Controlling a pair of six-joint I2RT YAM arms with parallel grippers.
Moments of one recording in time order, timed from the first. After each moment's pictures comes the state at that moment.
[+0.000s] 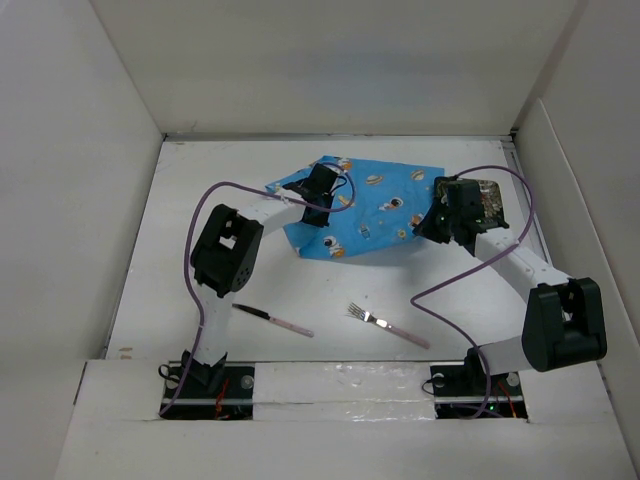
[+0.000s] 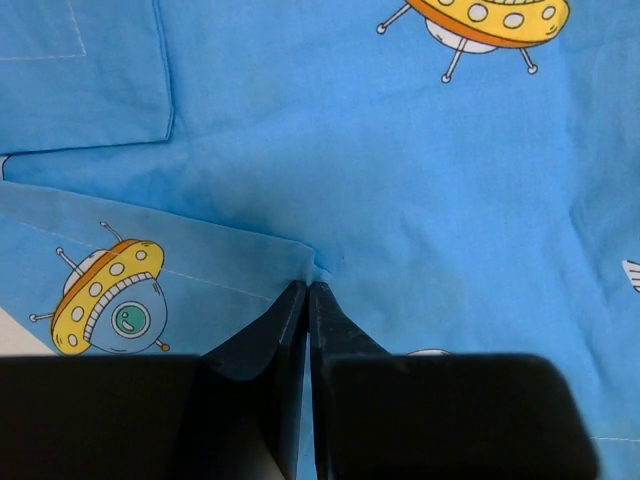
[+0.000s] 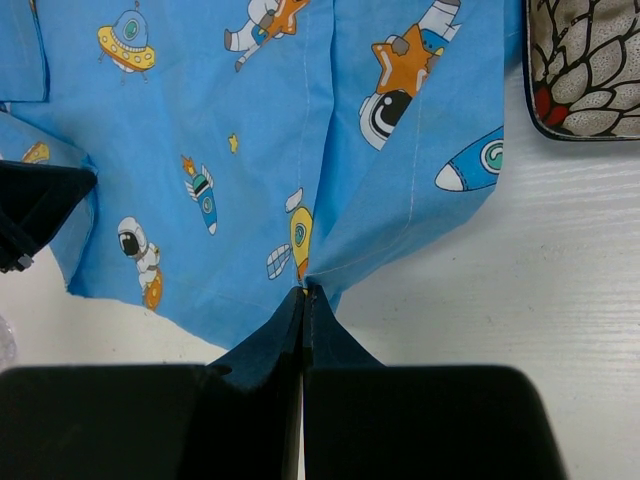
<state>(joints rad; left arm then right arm) -0.58 2.11 1.54 -0.42 -0.14 -0.22 0.18 1.40 0.90 -0.28 -0.14 0.59</state>
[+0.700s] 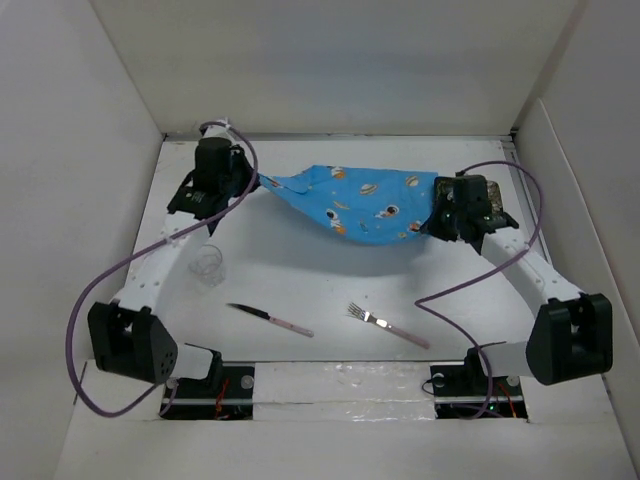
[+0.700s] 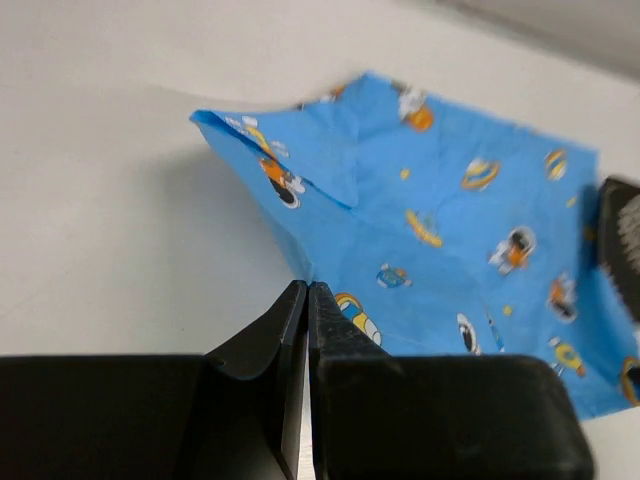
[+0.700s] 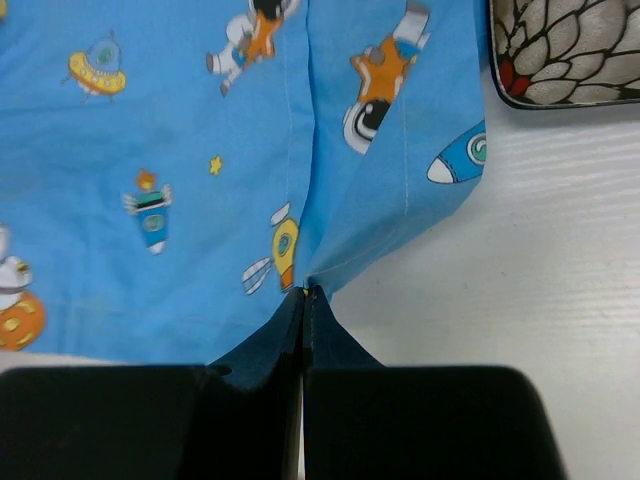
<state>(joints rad) -0.29 1.40 1.24 -0.36 -0.04 -0.46 0.18 1.36 0.92 -0.38 -0.10 0.58</state>
